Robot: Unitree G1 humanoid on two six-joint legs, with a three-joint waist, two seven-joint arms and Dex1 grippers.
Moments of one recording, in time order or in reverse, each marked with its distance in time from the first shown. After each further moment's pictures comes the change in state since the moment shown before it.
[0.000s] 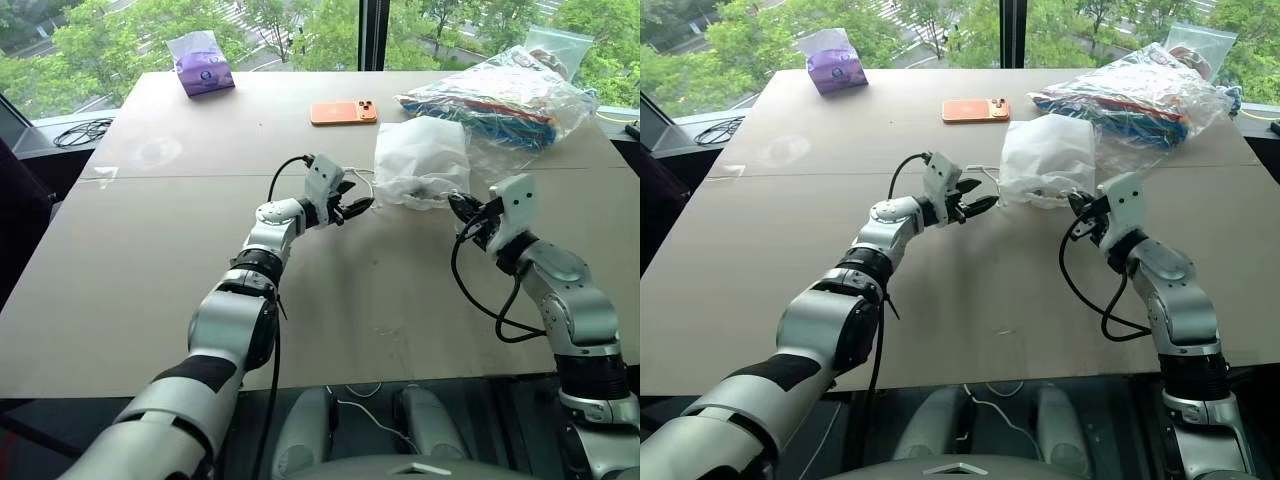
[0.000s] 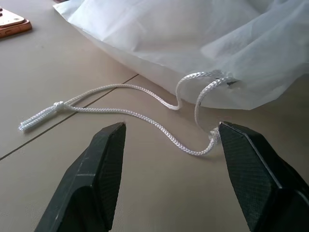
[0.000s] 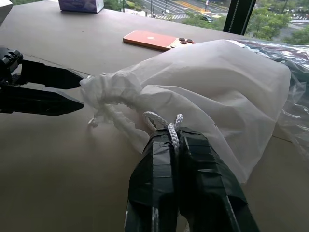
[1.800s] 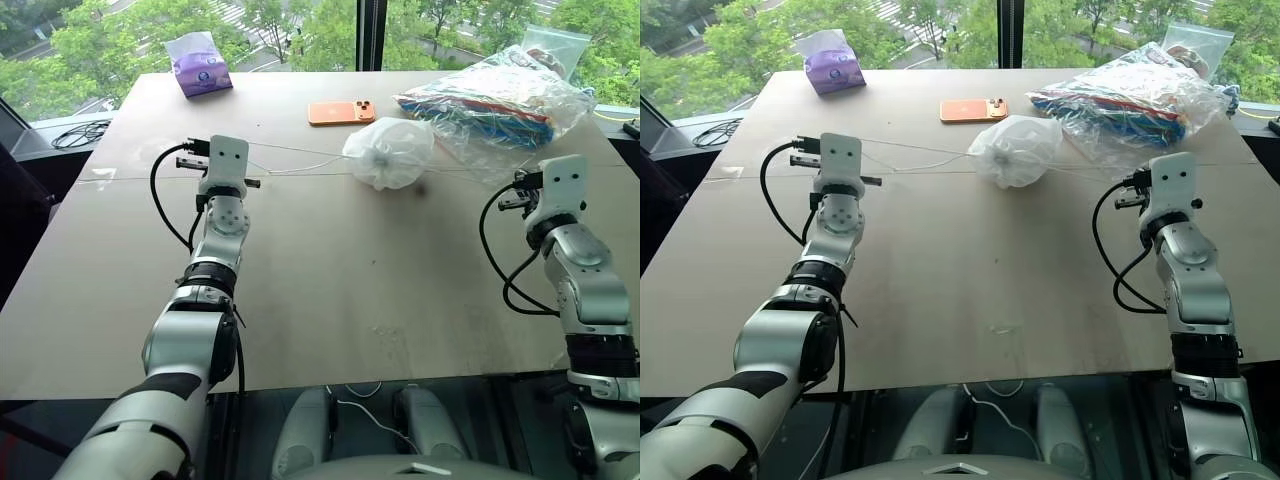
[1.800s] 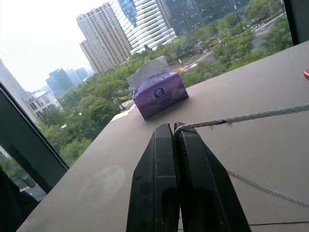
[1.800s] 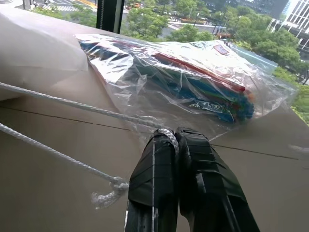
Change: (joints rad) left arm 0.129 0.231 0.064 -0.115 0.275 -0.190 1.143; right arm -0.084 -0.039 -0.091 0.179 -0.147 -0.053 -0.344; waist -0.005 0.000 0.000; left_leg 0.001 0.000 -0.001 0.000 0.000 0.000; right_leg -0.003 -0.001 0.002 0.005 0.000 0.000
